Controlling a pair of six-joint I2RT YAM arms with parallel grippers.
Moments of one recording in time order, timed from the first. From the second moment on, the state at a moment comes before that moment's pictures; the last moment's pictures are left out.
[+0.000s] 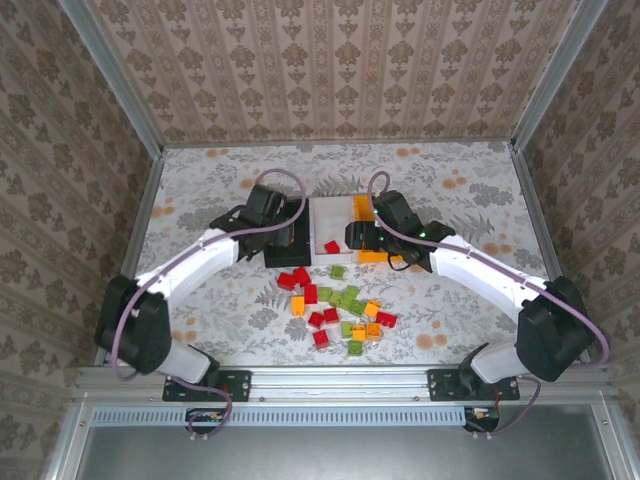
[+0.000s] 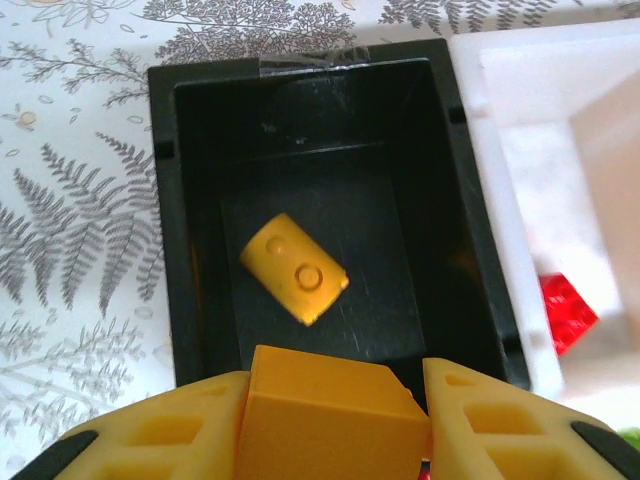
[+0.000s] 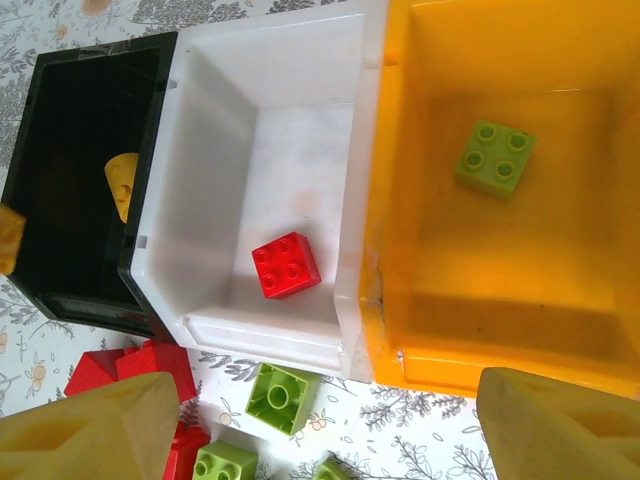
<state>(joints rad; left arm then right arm) -0.56 1.50 1.05 -0.47 -0.13 -0.36 0.58 1.41 1.02 -0.42 0.06 0.56</state>
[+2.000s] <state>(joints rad) -0.95 1.30 0.63 -0.46 -0.06 -0.61 0.53 1.28 0.95 -0.40 0.06 0.58</state>
